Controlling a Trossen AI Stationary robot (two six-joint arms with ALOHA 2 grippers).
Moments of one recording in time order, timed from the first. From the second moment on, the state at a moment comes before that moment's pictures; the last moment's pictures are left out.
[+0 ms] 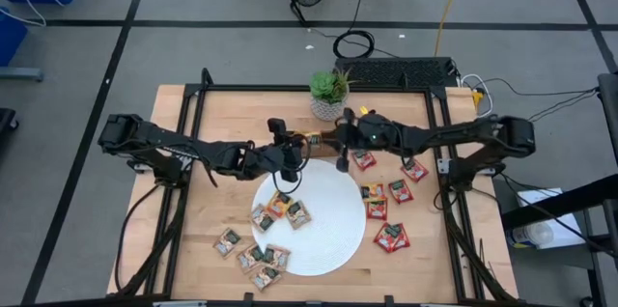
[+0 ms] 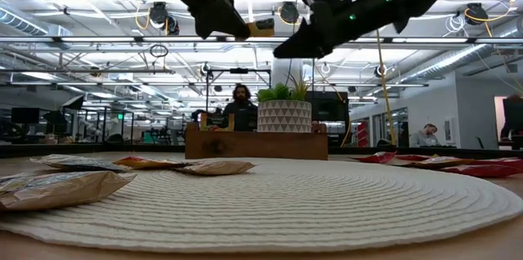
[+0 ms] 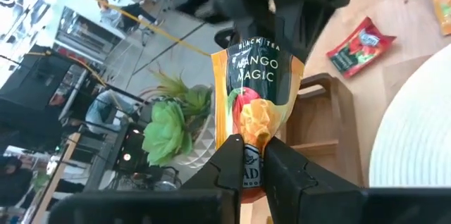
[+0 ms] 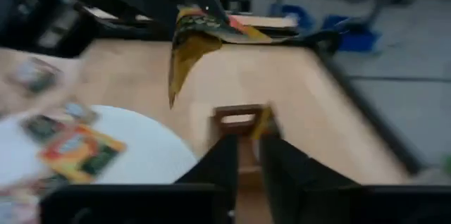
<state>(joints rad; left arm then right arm) -0.13 1.50 1.01 -0.01 -0.73 0.49 -0.19 1.47 0.77 0.40 -0.05 -0.09</state>
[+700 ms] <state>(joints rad) -0.12 1.50 1.01 -0.03 -0.72 0.52 -0.19 1.50 0.76 0.65 -0.24 0.11</state>
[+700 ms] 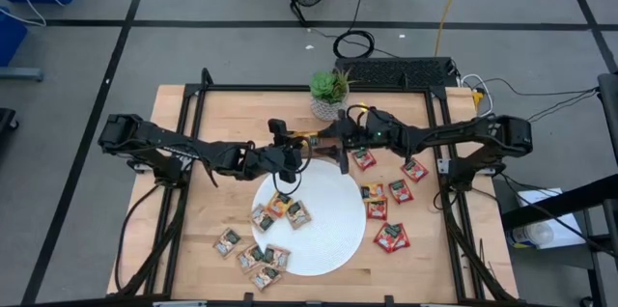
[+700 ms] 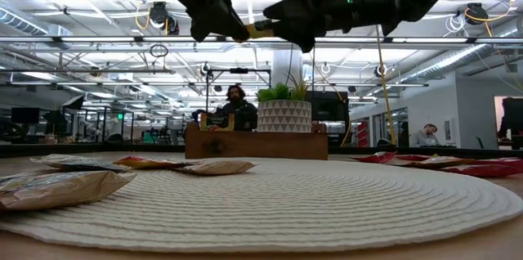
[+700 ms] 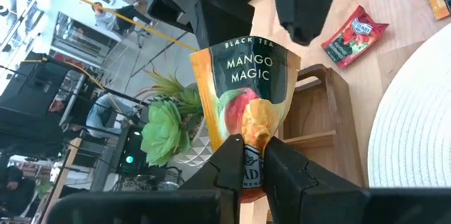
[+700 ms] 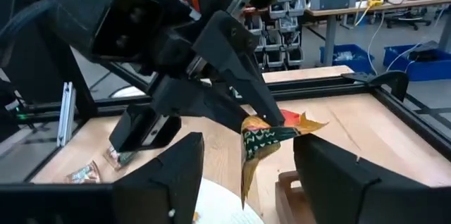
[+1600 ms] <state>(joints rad) -0.12 1.50 1.01 -0.05 -0.71 0.49 -0.19 1.58 0.77 0.68 -0.24 0.02</state>
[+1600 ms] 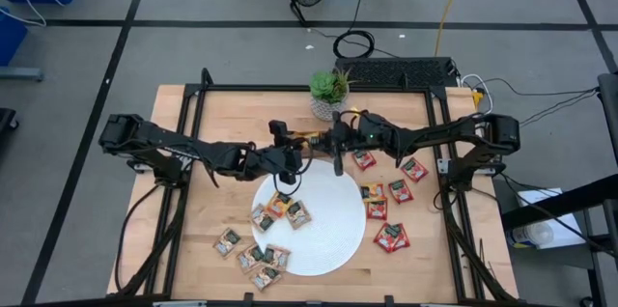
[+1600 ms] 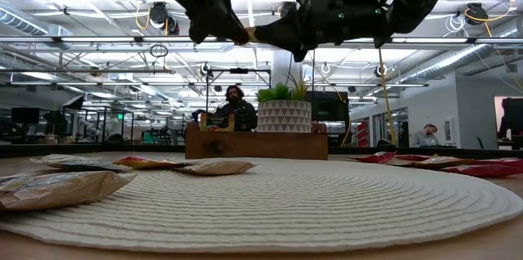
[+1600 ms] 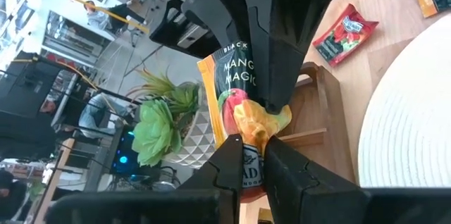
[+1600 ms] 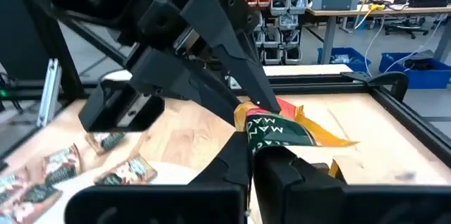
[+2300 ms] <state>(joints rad) -0.13 1.50 1.00 -0.04 -0.69 0.44 -0.15 1.40 0.76 0.27 -0.05 -0.15</state>
